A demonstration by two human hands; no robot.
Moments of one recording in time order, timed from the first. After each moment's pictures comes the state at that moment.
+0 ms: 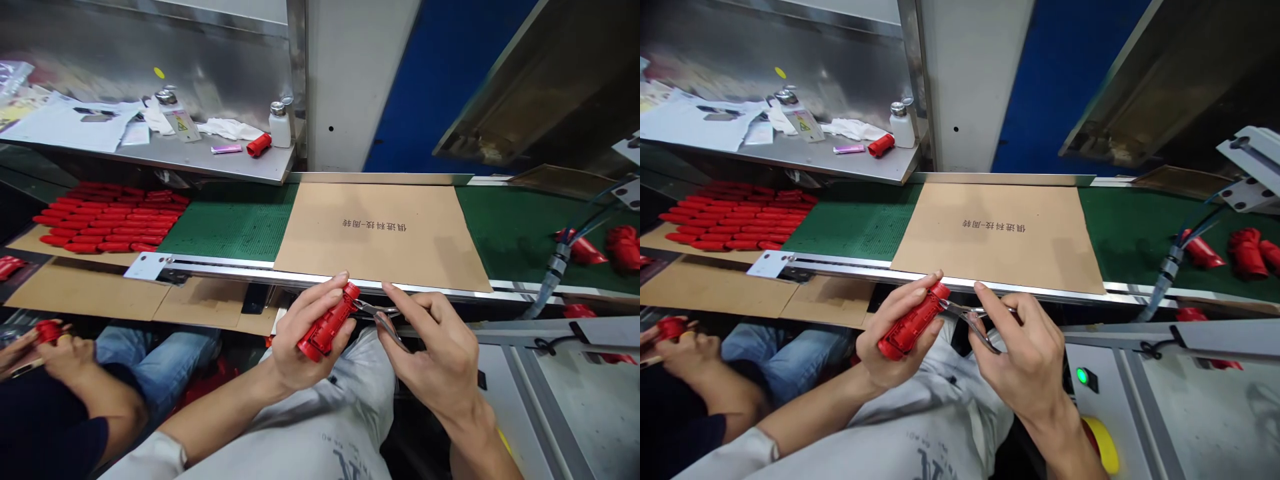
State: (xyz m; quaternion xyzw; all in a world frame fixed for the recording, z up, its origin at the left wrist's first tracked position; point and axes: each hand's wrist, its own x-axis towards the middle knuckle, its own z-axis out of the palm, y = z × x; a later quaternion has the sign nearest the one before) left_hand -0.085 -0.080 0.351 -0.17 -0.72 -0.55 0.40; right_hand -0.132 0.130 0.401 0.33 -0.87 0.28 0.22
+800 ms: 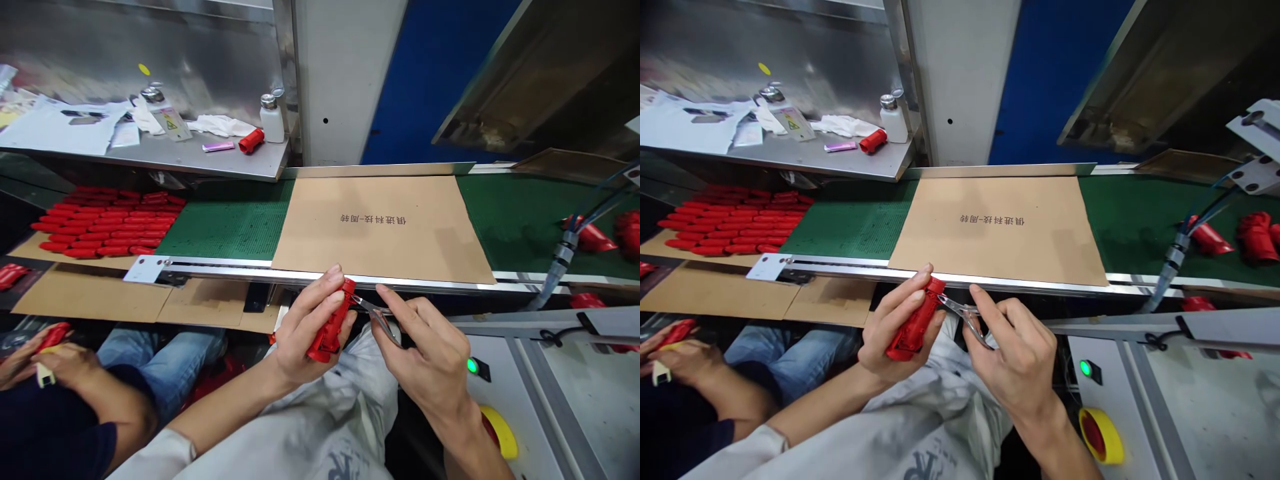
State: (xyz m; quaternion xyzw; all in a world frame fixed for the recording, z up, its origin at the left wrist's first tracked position) left_hand -0.094 -0.076 0.349 -0.16 -0.76 -0.41 0.47; right_hand -0.122 0.122 0.387 0.31 -0.87 0.30 0.24
